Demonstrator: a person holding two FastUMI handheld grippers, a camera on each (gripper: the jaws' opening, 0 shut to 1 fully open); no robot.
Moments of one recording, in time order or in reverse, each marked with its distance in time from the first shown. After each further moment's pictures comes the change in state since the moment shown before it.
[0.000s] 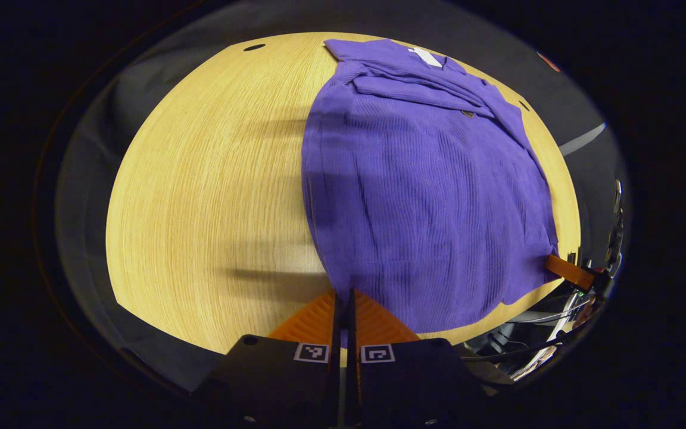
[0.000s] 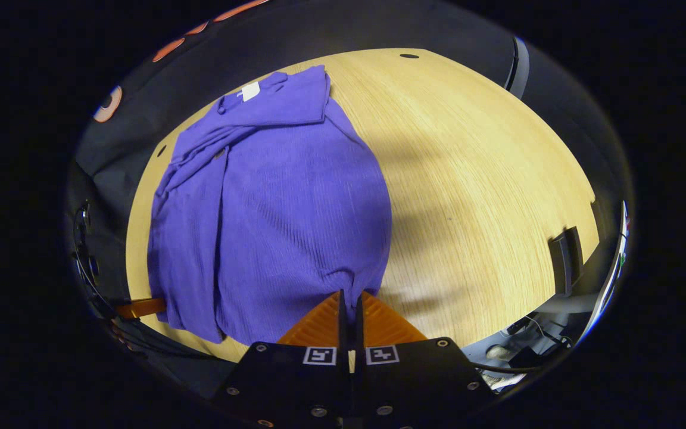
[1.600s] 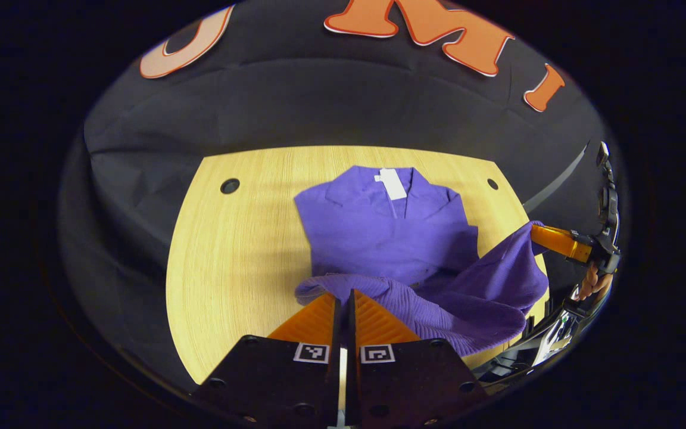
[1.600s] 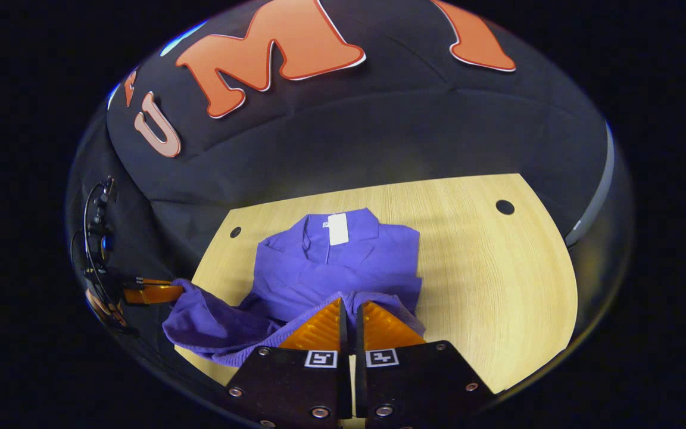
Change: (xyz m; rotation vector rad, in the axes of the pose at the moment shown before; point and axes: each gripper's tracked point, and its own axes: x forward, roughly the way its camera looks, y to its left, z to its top) left arm -0.154 -0.043 0.294 0.129 -0.335 -0.004; right arm -0.072 0.111 0.312 -0.249 -0.348 0.240
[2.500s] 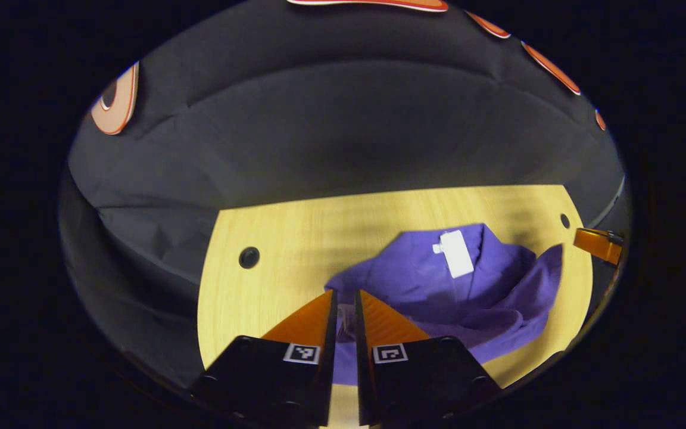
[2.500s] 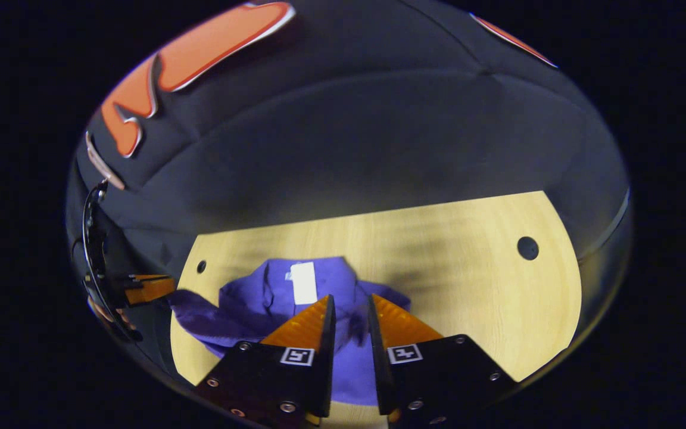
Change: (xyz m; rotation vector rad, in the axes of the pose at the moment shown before) left arm 0.116 0.041 0.164 0.032 -0.076 0.283; right arm 0.138 -0.077 0.109 0.085 0.040 -0.061
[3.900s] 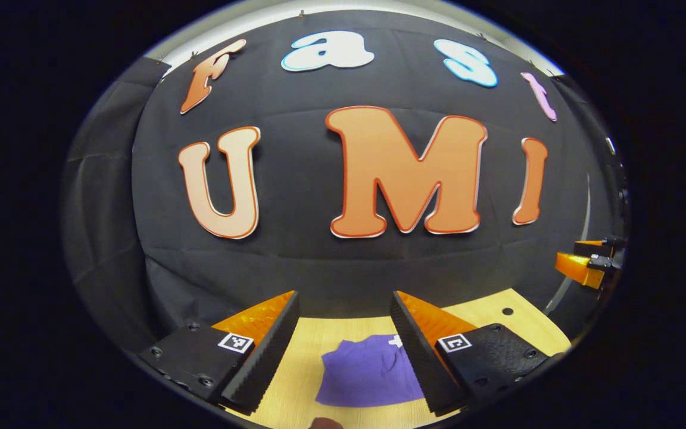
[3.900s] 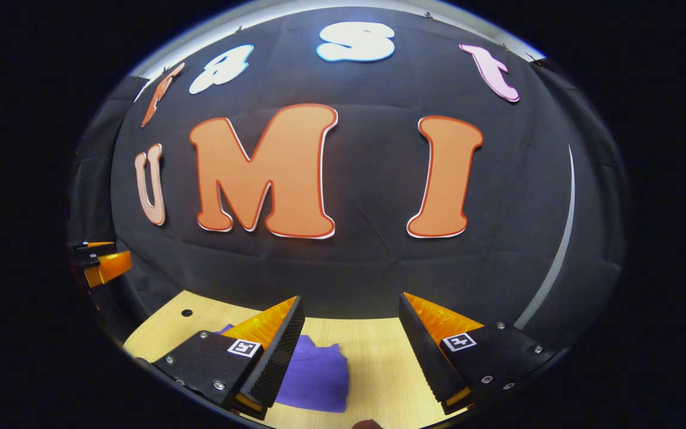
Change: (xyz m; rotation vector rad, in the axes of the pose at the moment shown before) left arm -0.305 0.001 0.010 -0.098 -0.792 -0.051; right arm -0.293 0.044 0.036 -0.242 -0.700 -0.197
